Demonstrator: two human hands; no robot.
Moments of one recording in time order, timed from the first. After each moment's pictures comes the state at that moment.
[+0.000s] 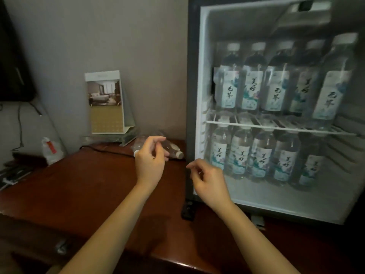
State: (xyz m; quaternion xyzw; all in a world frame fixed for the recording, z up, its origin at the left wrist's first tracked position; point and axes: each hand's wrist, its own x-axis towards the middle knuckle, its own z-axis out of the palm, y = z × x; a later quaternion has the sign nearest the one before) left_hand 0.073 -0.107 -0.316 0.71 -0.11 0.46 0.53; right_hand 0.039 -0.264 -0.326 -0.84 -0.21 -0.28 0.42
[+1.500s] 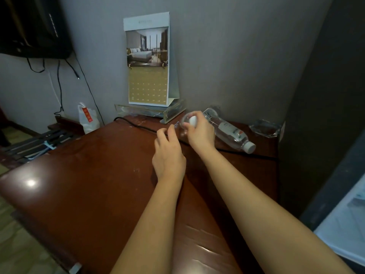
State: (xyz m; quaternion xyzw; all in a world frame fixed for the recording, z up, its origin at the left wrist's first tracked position) left_hand 0.201 0.015 -0.411 0.89 0.19 0.36 0.19; right_hand 0.263 -0.044 -0.364 -0.86 -0.14 -0.17 0.47
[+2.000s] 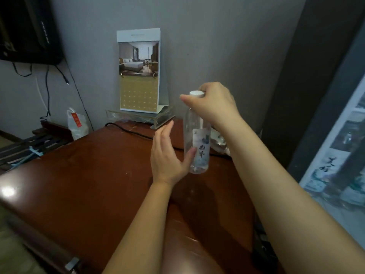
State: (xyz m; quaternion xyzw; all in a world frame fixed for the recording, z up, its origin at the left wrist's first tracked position) left_hand 0.178 0.002 -0.395 0.78 -0.05 0.54 0.33; right_hand 0.194 -0.098 -0.241 -0.90 -0.17 -0.21 0.34
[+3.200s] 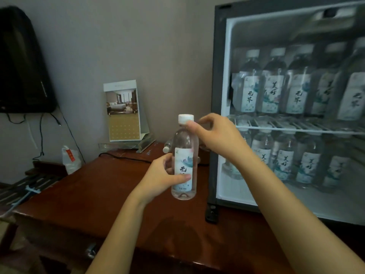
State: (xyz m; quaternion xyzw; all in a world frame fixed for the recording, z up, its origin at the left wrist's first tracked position) left_hand 0.034 -0.045 -0.306 0.74 -0.19 0.07 0.64; right_hand 0.032 -0.218 -0.208 -0.87 -0.16 -0.23 0.40
